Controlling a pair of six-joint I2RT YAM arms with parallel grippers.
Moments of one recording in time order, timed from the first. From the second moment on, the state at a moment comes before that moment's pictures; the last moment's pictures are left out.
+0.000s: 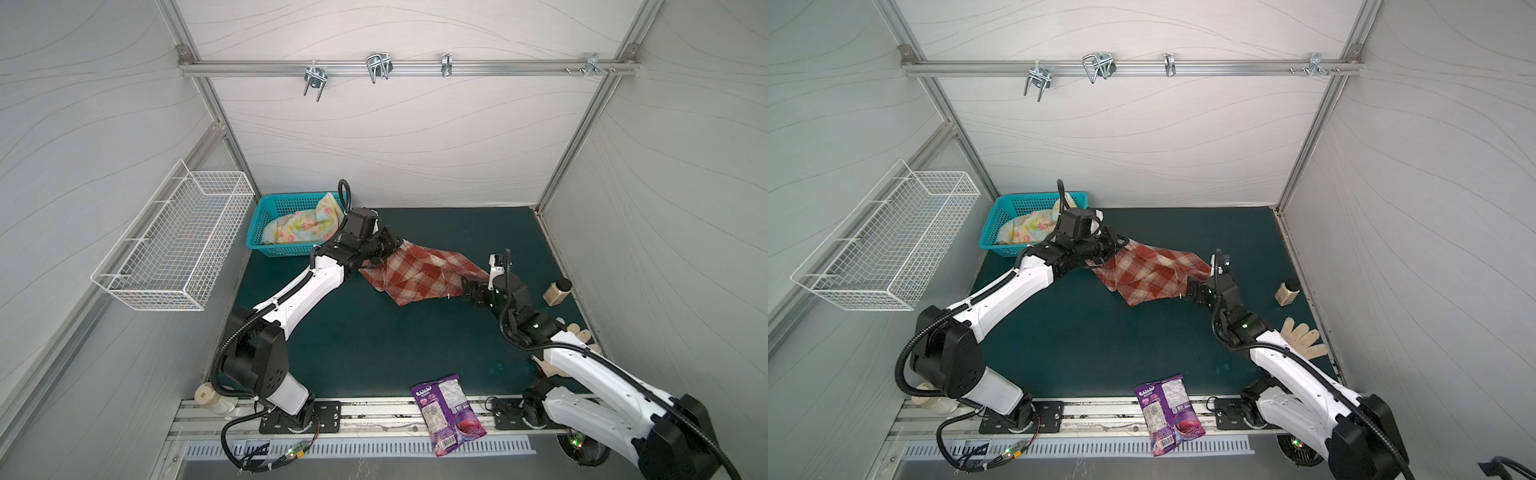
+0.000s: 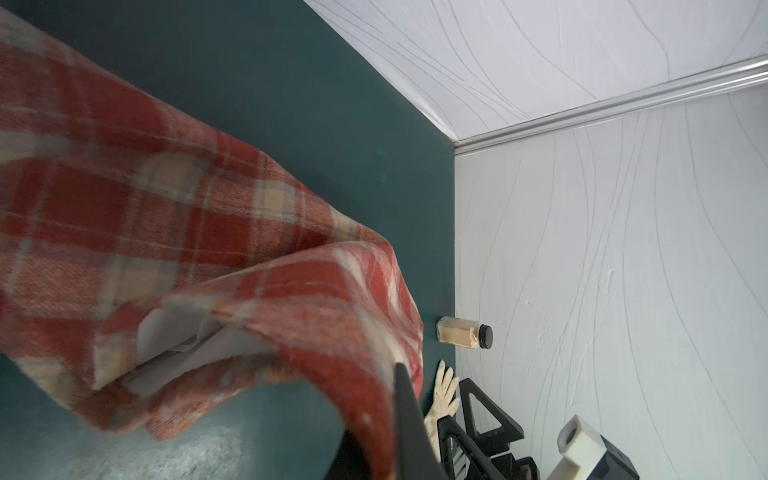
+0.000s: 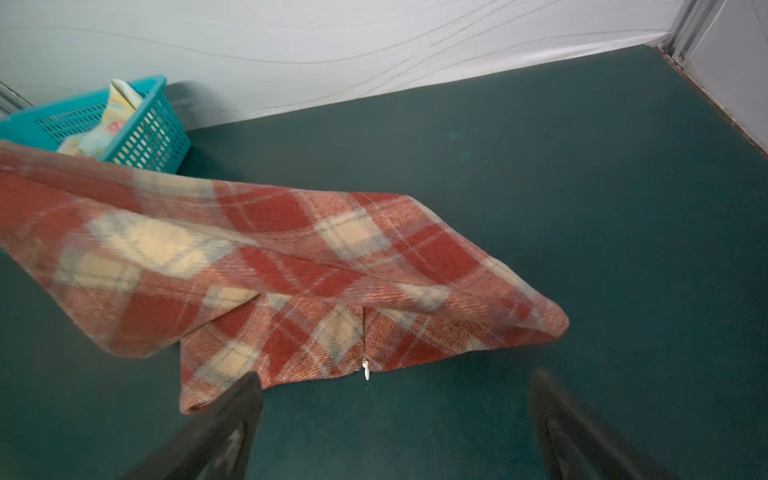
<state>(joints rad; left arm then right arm) -0.44 1.56 1.28 -0.31 0.32 -0.91 0.59 0.97 0.56 -0.11 0.33 0.40</state>
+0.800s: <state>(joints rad) -0.25 1.65 1.34 -0.34 0.45 -0.91 0.58 1.15 0.43 0.23 0.27 0.16</state>
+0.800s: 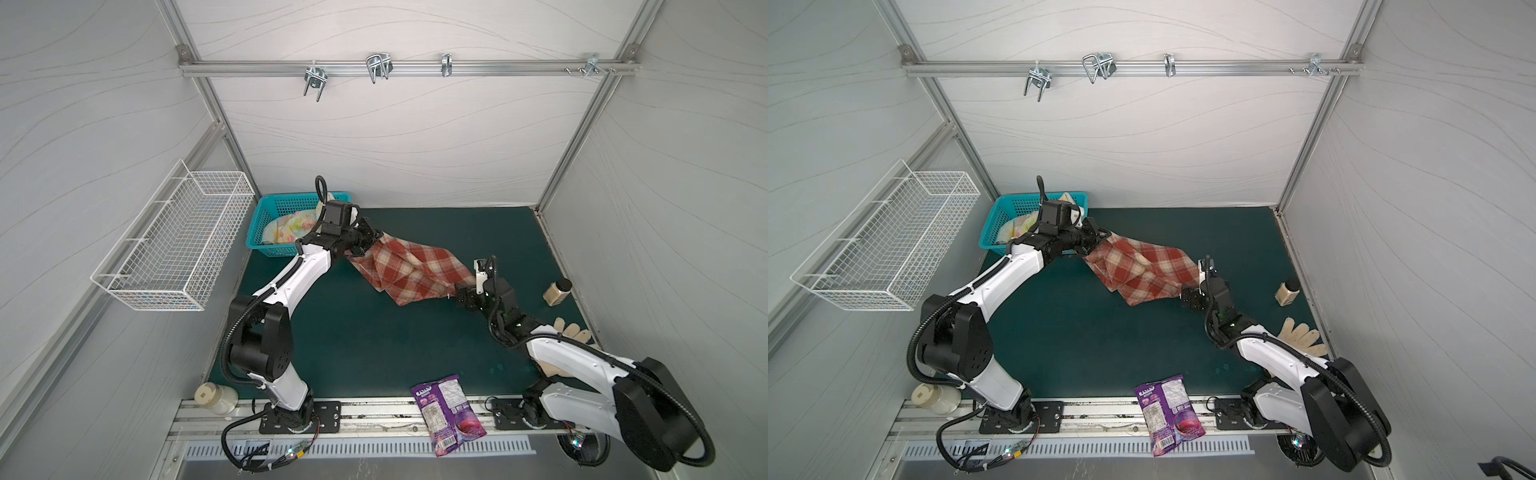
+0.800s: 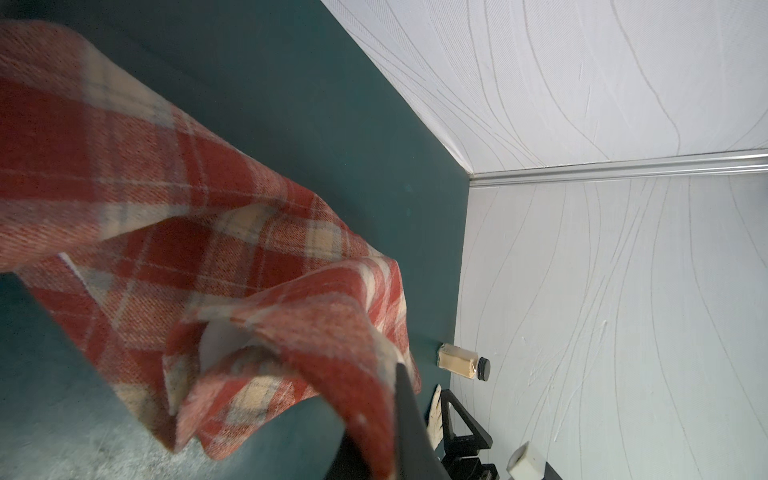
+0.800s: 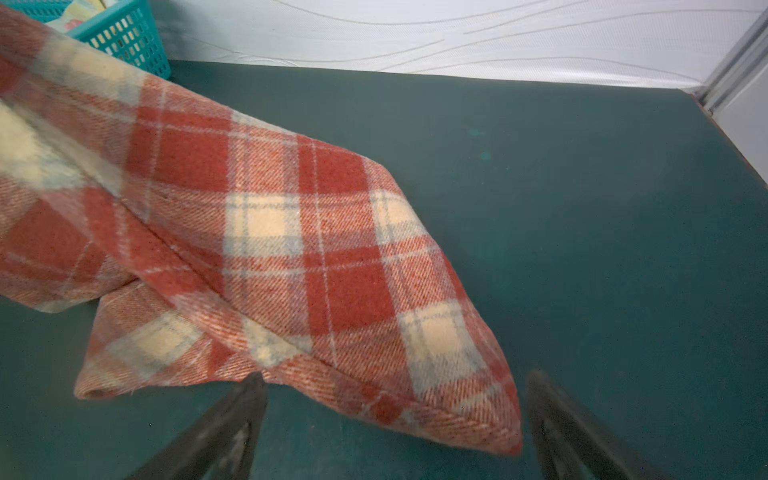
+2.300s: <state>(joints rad) -0.11 1.73 1.47 -0.37 0.56 -0.92 0.79 1.53 0.61 0.20 0.24 -0.07</state>
